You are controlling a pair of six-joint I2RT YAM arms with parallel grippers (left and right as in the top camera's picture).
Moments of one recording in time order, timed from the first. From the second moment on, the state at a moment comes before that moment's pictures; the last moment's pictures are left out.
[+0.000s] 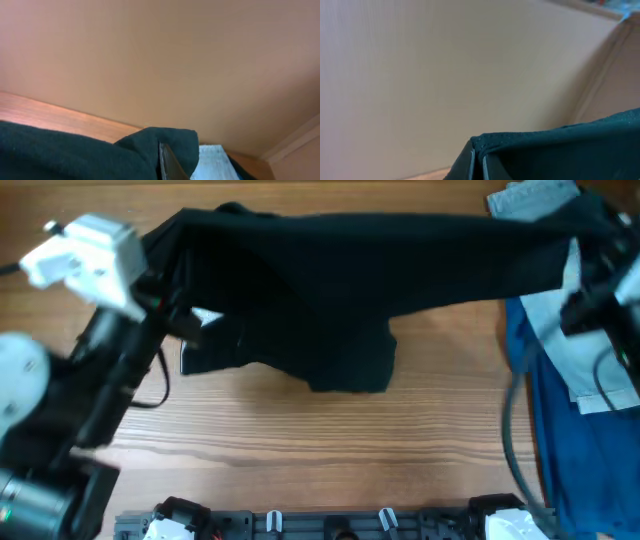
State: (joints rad) left arm -0.33 0.95 1.52 -0.46 0.08 -0.11; right arm 0.10 1.09 1.90 -0.96 -0.03 -0.21
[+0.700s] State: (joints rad) left arm -0.31 1.54 1.54 -0.23 -0.07 -0.07; right arm 0.09 1.72 1.90 -0.64 -0.02 -0.25
